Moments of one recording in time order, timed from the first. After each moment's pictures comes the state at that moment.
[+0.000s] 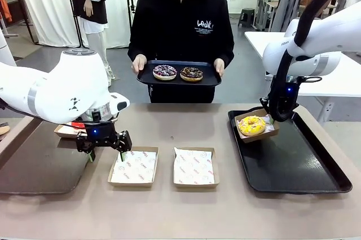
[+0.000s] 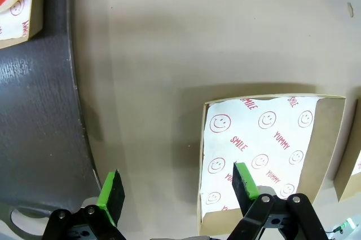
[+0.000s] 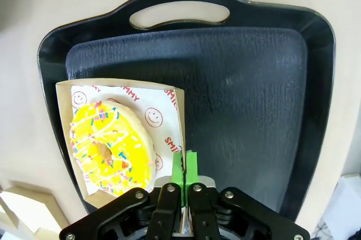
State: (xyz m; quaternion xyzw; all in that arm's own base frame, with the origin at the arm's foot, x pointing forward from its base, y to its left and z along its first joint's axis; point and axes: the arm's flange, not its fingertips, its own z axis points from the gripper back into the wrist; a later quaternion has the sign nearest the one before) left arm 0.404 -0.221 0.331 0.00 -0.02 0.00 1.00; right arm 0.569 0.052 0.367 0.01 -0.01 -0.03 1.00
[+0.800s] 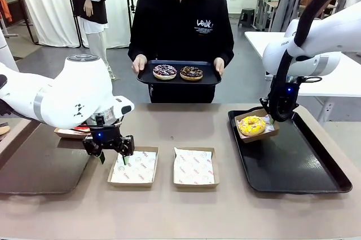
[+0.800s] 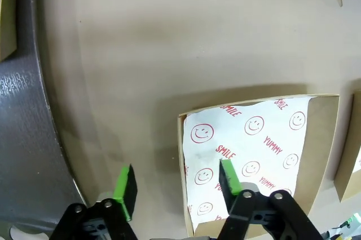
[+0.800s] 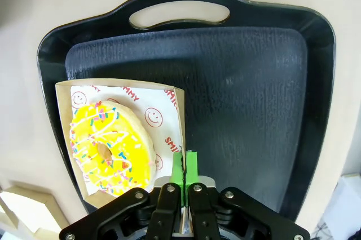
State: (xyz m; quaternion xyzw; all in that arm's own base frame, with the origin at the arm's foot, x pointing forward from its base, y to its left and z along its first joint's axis) left arm 0.405 -0.230 0.321 -0.02 -0.03 -0.03 1.00; right arm 0.569 0.052 0.367 0.01 -0.01 -0.03 1.00
